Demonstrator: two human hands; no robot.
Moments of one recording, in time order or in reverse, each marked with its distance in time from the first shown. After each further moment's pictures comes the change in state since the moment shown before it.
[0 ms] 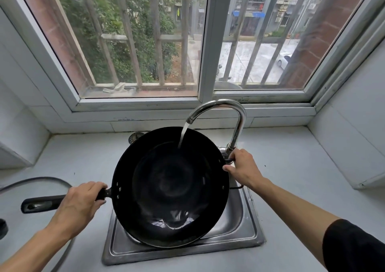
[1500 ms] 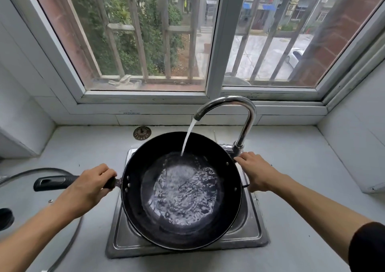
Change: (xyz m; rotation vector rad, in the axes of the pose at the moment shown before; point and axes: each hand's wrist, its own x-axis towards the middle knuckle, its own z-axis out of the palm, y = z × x) left_hand 0.027 0.000 -0.021 -0.127 -0.110 0.123; right_hand 0.007 0.025 -0.015 -0.686 -0.362 -0.396
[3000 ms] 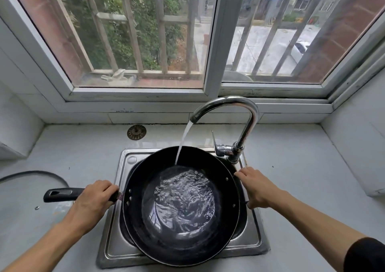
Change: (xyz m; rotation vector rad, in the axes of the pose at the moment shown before) left_hand 0.007 0.000 0.060 0.110 -0.087 -0.072; right_hand 0.001 0.004 0.041 0.100 -0.133 0.017
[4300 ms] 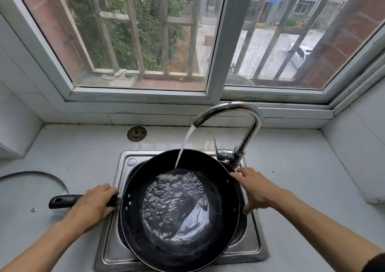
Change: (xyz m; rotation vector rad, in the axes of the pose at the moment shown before) left_hand 0.011 -0.017 0.015 -0.071 -0.211 -0.108; right_hand 0.003 -0.004 -0.024 0.026 -0.062 -0.027
